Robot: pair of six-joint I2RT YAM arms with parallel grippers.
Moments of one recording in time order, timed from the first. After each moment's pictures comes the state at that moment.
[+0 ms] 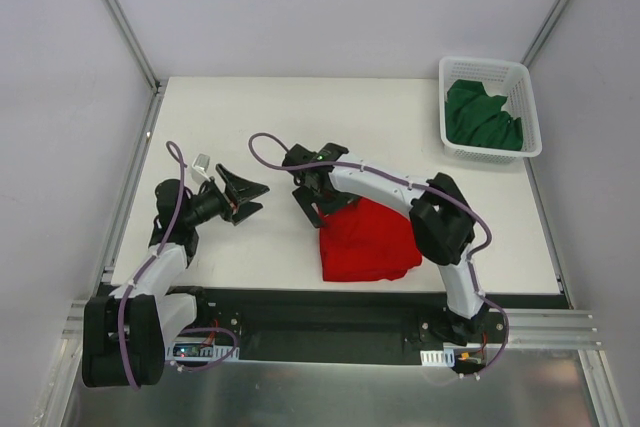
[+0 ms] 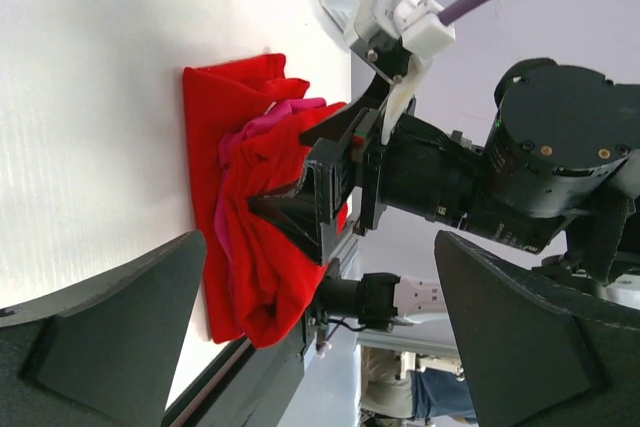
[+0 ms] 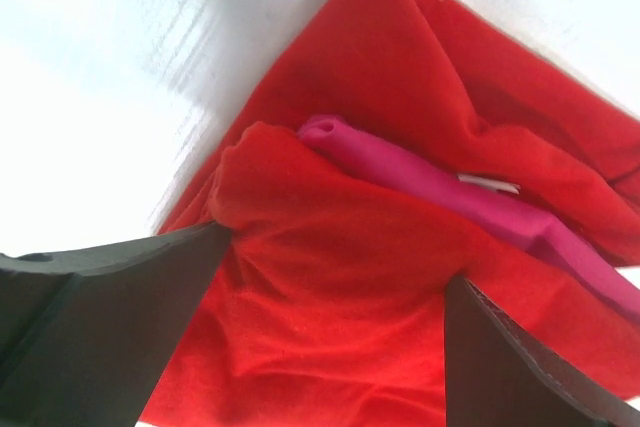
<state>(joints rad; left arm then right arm) 0.06 1.00 0.29 0.44 0.93 -1.16 0.95 2.05 1.72 -1.13 0.29 0.31</state>
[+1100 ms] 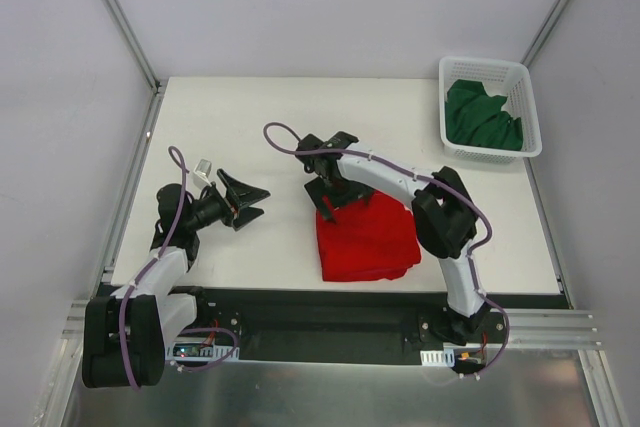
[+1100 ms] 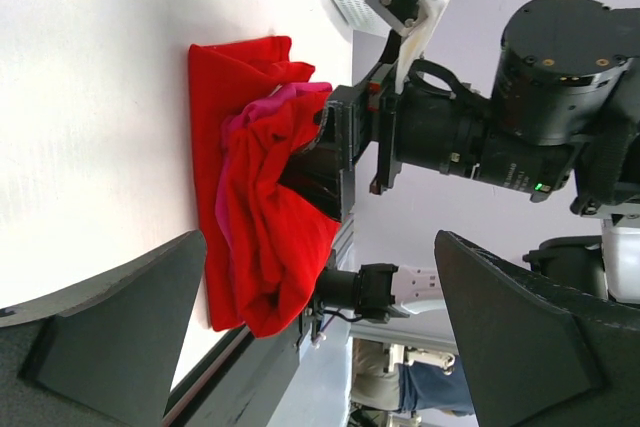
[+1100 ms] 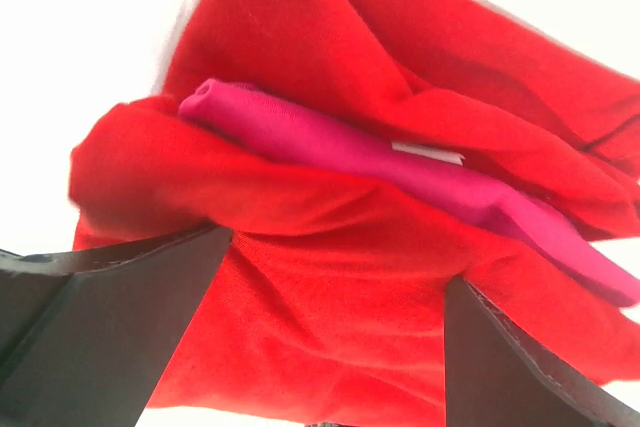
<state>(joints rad) 0.06 1.00 0.24 0.46 0.94 -1.19 0.86 2.08 1.73 -1.19 0.24 0.31</state>
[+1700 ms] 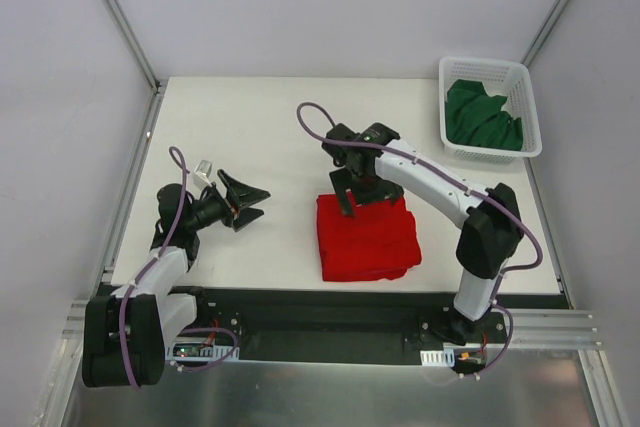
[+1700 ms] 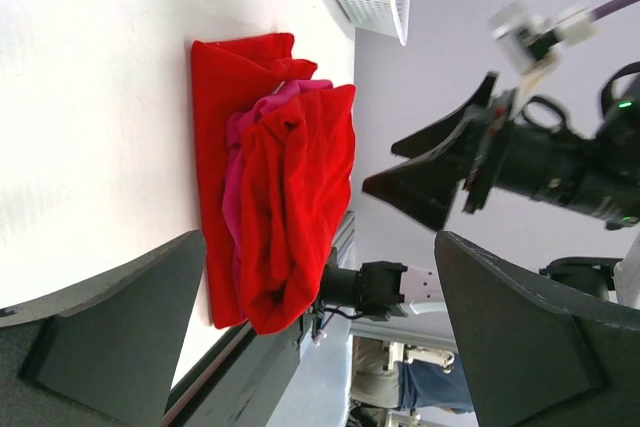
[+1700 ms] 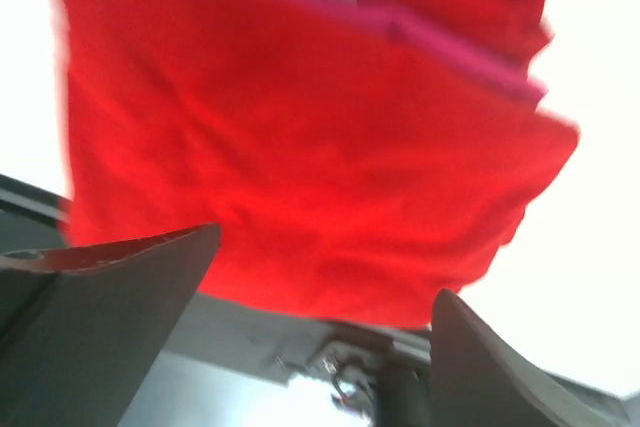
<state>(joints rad) 0.06 1.00 0.24 0.46 0.94 -1.18 0.82 1.81 1.68 -1.32 0.27 0.47</state>
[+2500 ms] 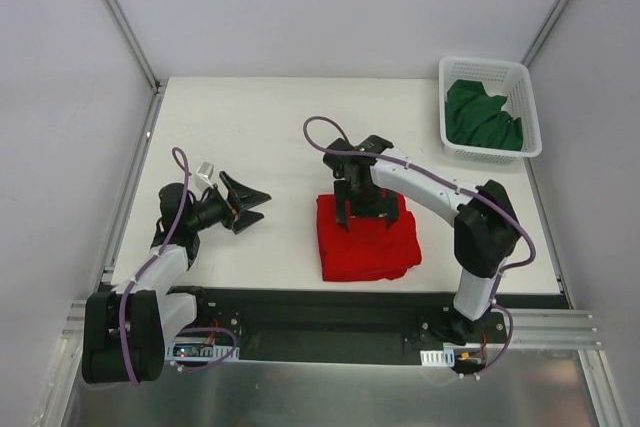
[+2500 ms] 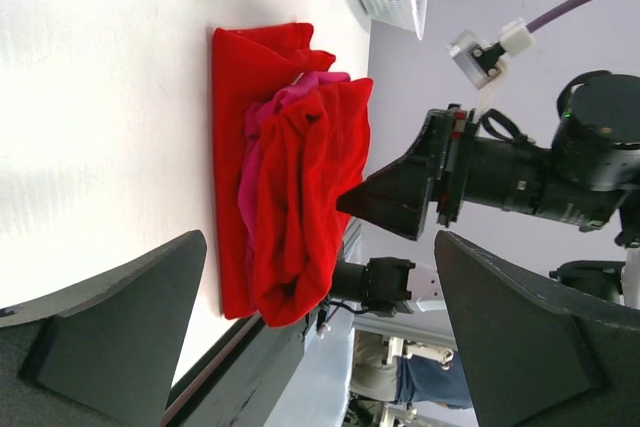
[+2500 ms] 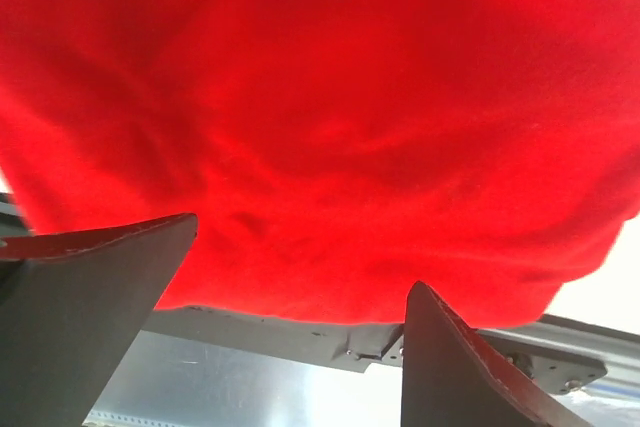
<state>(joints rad) 0.06 1.02 0.24 0.40 0.94 -1.15 0.82 1.81 1.52 -1.28 0.16 0.74</state>
